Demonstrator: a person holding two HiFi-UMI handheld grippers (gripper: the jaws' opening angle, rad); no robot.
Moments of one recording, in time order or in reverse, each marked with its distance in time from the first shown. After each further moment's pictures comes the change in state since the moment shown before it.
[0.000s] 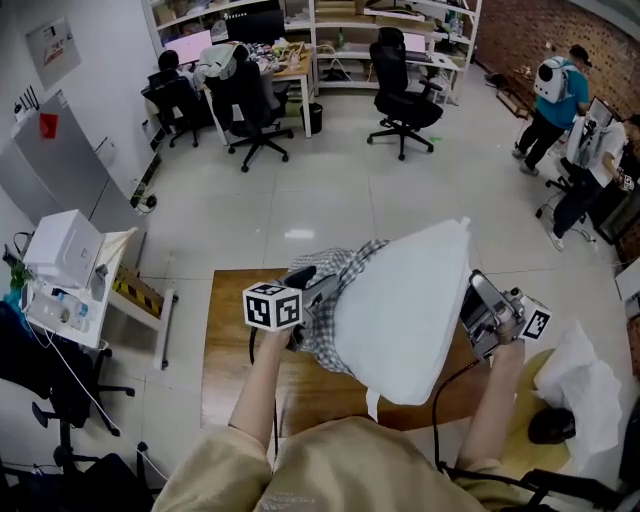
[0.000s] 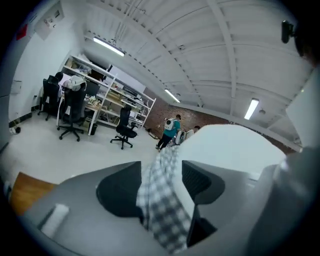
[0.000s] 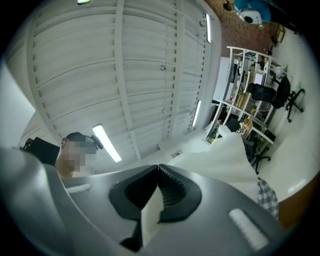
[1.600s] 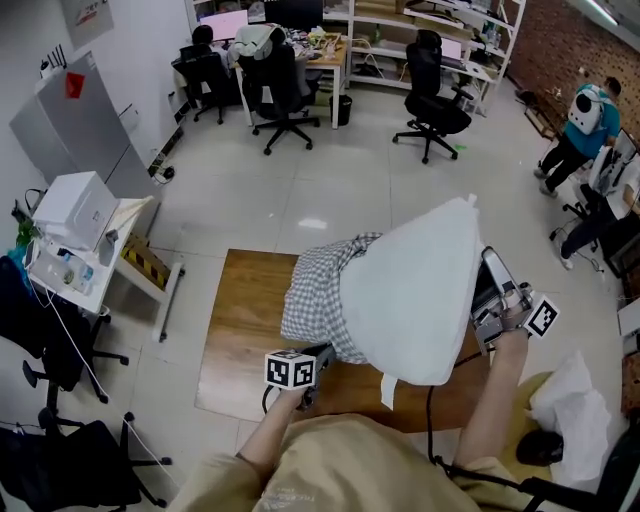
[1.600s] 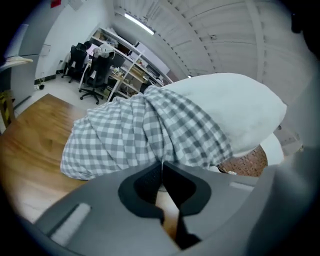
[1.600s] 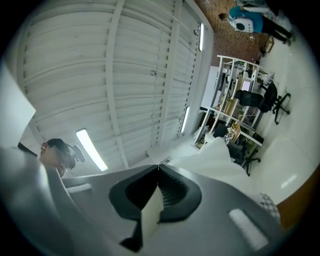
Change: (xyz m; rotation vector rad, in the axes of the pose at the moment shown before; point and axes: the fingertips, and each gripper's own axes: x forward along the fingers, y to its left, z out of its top) left arm -0.039 0.009 -0.208 -0.235 0.150 0.132; right arm 0.043 -0.045 0.028 0.028 -0.087 -0.129
